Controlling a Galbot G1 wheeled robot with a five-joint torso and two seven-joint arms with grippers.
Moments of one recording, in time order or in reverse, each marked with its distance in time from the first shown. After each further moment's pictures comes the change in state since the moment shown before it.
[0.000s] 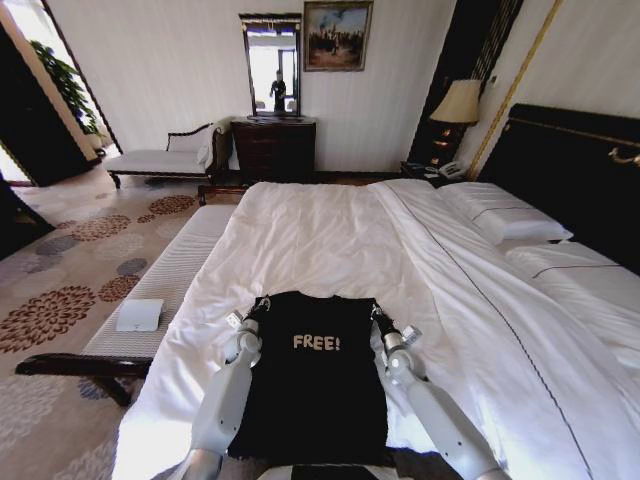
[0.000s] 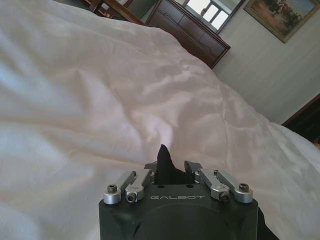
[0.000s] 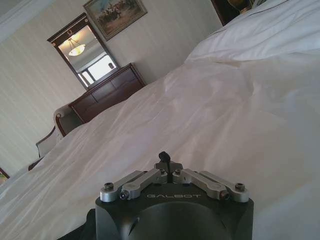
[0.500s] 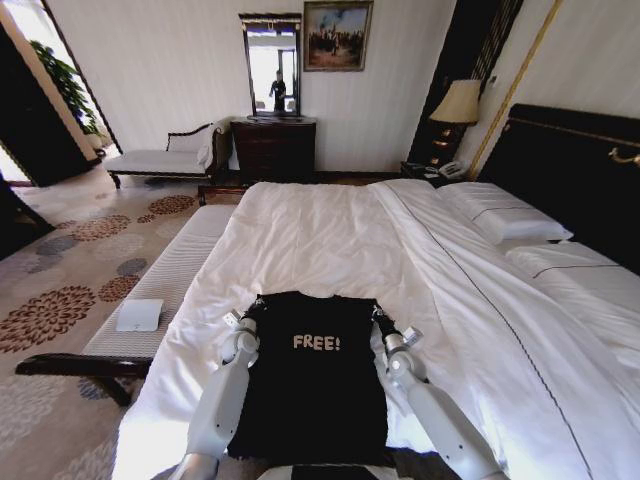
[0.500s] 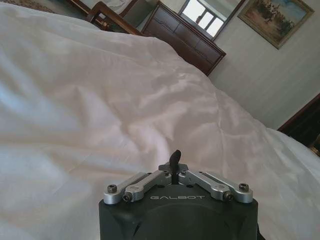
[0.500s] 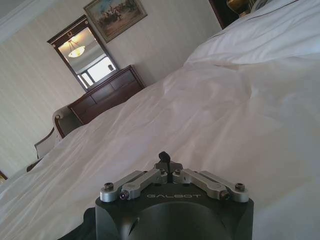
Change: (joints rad) left arm 0.014 0.016 -0.003 -0.044 0.001 -0.001 -0.001; right arm -0.009 0.001 0.007 0.009 -0.012 0.007 0.005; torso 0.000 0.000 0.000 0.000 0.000
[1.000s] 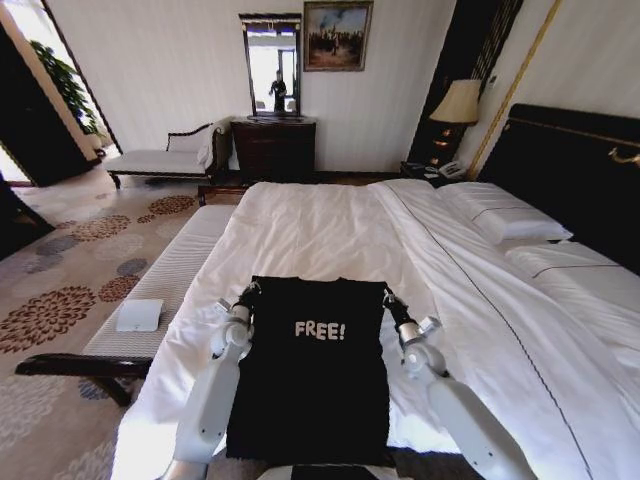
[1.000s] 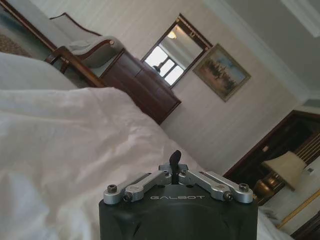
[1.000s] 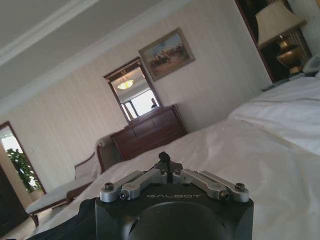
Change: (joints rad) left arm 0.016 0.075 -0.024 -0.270 -0.168 -0.008 0.026; right arm -0.032 -0.184 0.033 0.277 0.022 0.021 -0.023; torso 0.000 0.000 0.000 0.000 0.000
